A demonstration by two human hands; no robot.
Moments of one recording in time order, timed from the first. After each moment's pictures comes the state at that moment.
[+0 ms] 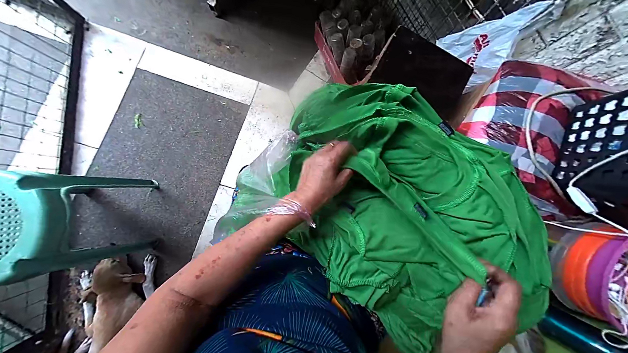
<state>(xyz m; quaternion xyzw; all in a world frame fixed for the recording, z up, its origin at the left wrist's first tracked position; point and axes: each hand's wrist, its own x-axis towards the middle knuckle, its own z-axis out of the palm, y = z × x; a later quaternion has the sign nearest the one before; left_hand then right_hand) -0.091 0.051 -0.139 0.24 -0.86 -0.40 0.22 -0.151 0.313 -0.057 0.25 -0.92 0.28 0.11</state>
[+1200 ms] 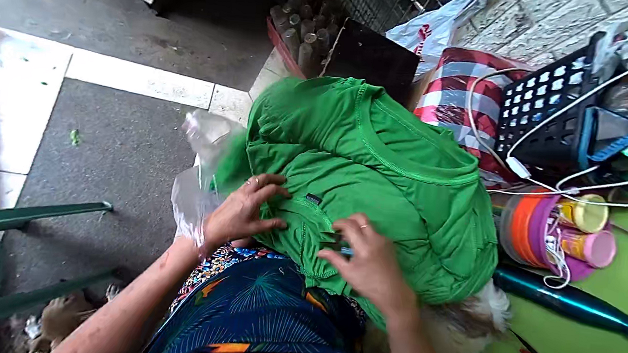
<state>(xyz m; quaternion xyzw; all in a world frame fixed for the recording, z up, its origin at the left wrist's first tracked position) -0.002 0.031 -0.174 0.08 -0.88 -0.45 0.10 -0.143 0.258 -0.069 0.50 -0.82 0.22 -0.15</state>
